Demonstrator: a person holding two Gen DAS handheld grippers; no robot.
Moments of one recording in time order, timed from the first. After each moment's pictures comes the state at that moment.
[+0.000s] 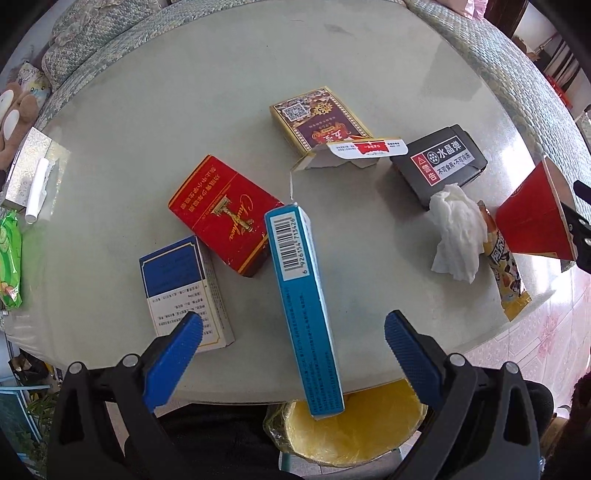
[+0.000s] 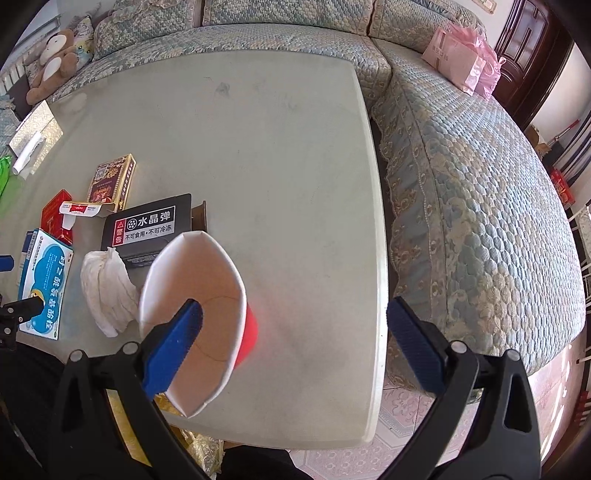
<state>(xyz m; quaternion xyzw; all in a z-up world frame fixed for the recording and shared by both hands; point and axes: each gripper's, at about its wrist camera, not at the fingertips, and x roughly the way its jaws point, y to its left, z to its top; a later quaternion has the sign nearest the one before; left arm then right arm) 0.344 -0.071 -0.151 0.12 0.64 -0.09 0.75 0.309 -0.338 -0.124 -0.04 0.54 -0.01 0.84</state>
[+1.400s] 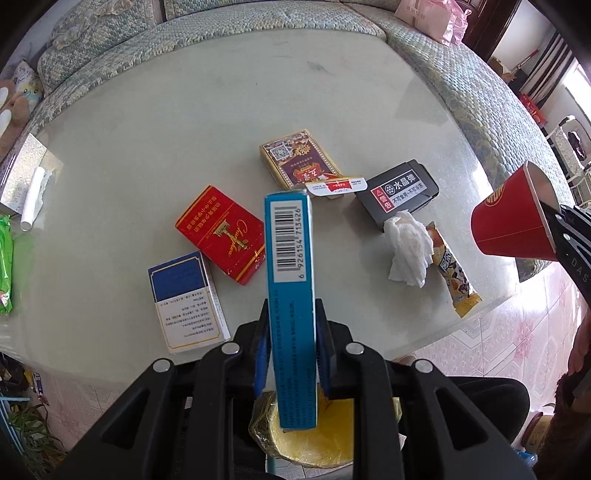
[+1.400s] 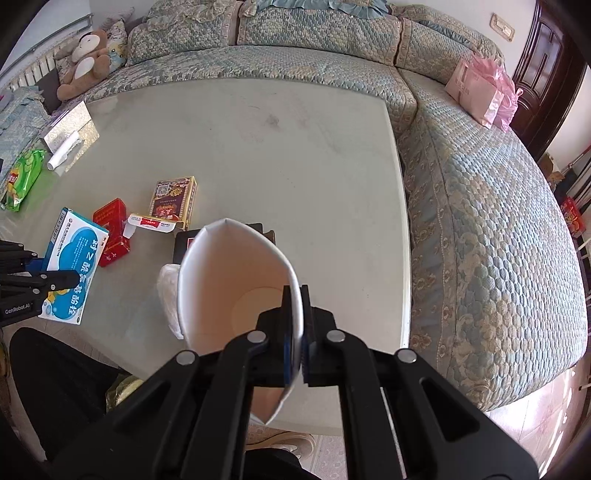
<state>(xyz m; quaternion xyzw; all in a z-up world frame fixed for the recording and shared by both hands) 0.333 -0.056 -0.093 0.08 0.60 -0.13 0.79 0.280 -0.280 -0.059 -0.07 0.49 0.04 0.87</state>
